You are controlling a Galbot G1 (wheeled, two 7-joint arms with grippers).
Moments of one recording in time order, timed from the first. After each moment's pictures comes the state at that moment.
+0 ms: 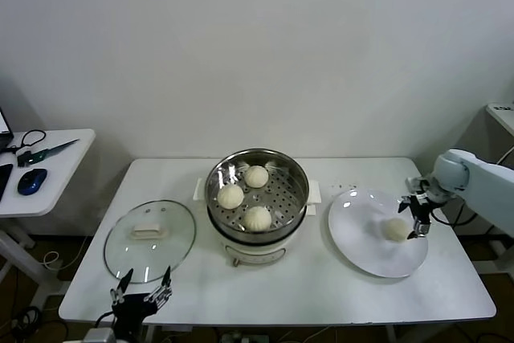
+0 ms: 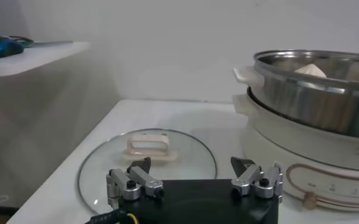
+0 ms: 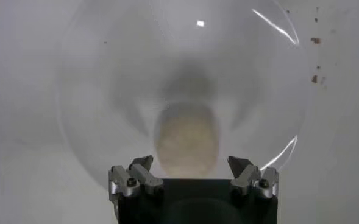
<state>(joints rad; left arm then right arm) 1.81 -1.48 -0.65 -2.16 -0.18 0.24 -0.02 0.19 0.67 -1.19 0.94 0.15 -0.07 -1.02</state>
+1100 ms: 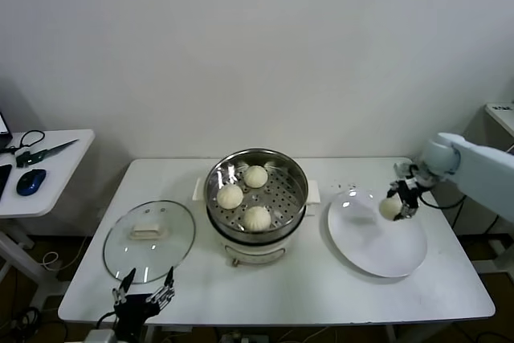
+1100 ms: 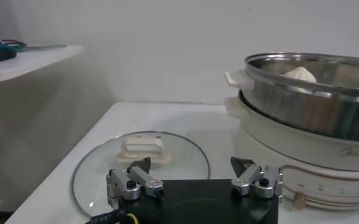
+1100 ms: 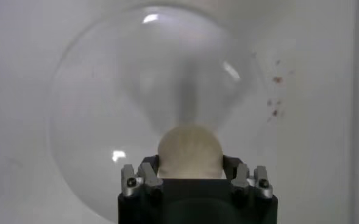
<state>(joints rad) 1.83 -1.48 -0.63 -2.20 -0.17 0.25 -0.02 0.51 0.71 -1.41 1.10 0.29 -0.11 -1.04</state>
